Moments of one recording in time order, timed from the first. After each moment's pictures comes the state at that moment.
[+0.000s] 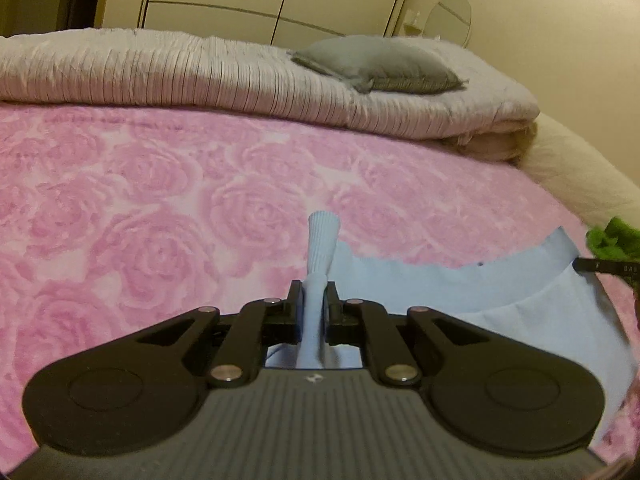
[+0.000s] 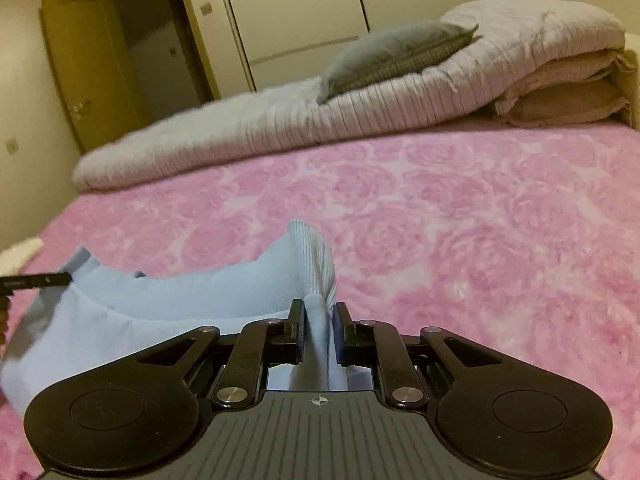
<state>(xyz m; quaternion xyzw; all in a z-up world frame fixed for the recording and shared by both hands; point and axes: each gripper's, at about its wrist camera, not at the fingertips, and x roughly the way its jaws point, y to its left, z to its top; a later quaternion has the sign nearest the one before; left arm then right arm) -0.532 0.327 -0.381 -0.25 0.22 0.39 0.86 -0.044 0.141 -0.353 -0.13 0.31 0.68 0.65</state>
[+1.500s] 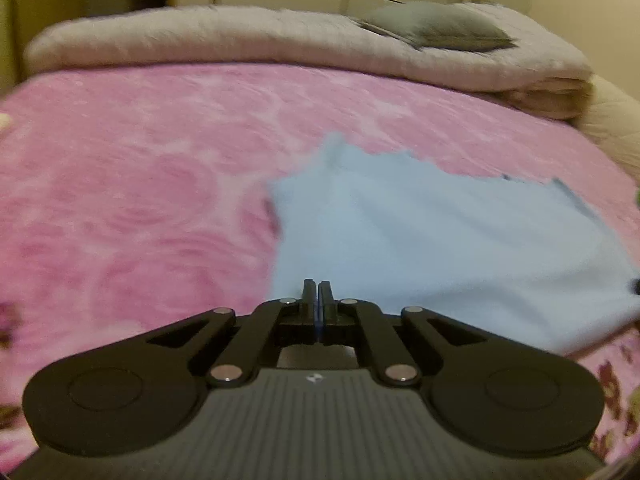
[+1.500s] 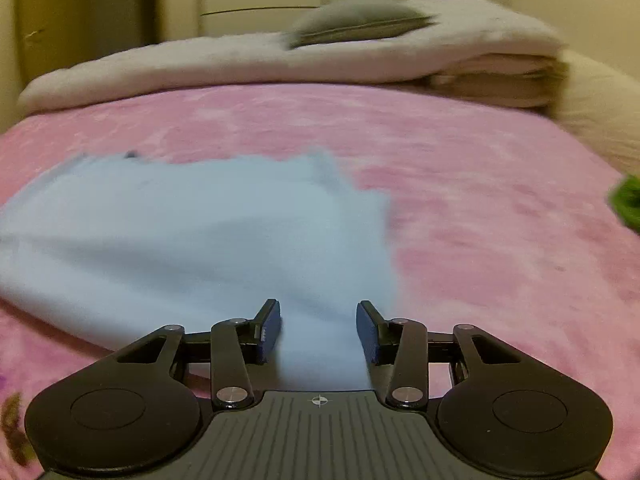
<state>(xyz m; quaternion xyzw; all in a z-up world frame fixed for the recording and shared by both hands) -0.587 0.188 -0.377 -0.25 0.27 0.51 0.78 -0.142 0.006 -0.371 -0.19 0.31 0.59 0.72</state>
